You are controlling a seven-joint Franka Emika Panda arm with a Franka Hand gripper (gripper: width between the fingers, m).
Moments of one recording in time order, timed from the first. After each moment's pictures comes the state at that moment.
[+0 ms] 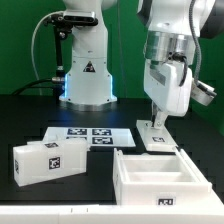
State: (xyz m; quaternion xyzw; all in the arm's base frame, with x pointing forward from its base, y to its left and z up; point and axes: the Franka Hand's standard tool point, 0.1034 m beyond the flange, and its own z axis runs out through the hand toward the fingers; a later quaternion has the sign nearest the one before) arm 0.475 0.110 0.077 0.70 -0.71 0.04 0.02
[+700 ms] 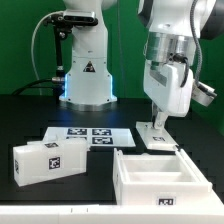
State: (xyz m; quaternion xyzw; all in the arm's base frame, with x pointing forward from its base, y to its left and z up) arm 0.472 0.110 0.074 0.71 -0.71 0.05 0.02
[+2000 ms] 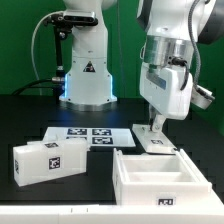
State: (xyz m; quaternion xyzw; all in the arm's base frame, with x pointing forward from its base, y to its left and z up) arm 0.470 0.107 0.069 0.72 -0.69 0.05 0.02
